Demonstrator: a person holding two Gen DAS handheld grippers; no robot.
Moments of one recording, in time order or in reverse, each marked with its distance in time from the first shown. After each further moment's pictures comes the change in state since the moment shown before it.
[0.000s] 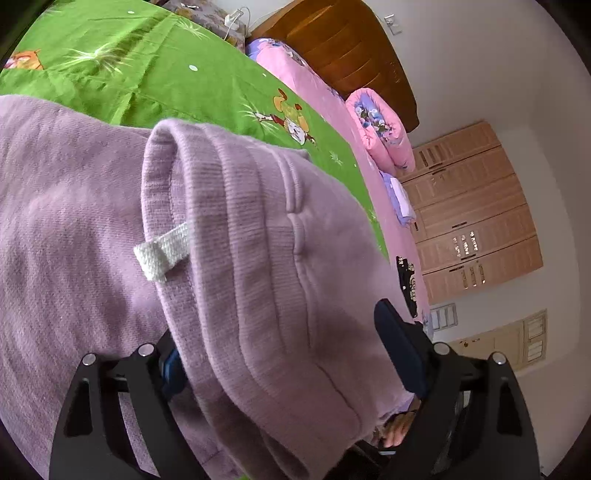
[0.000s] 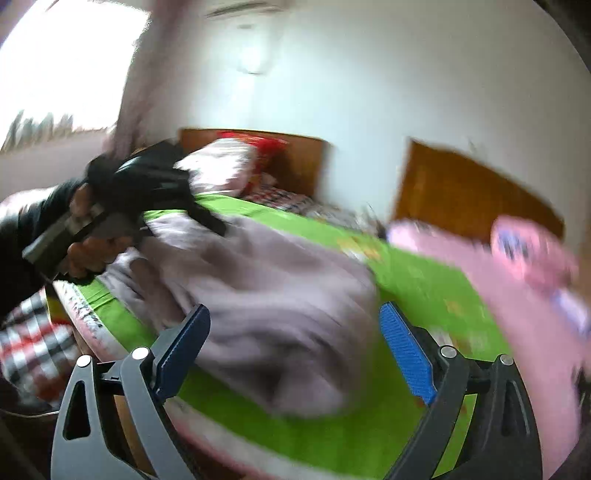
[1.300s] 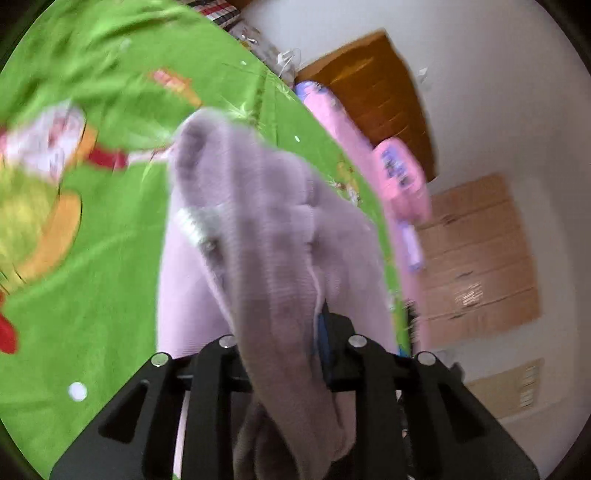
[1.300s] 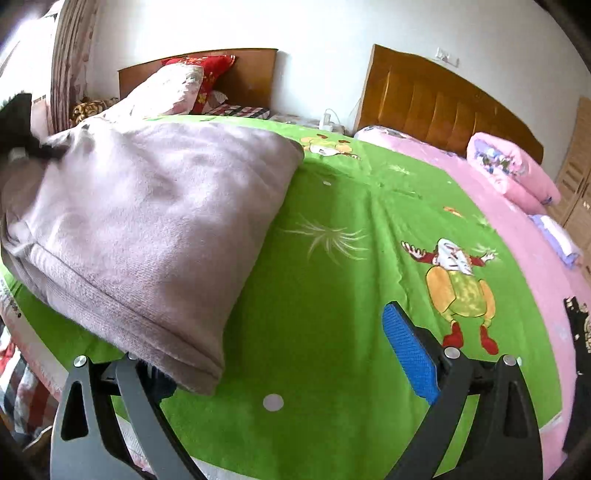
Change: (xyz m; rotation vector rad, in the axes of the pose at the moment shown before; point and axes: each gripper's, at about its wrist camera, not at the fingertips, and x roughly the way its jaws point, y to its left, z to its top) left arm -0.105 0.096 -0.016 -0.159 -0.175 -0.039; right arm 0.088 0.013 -0.032 0.053 0.338 -0.138
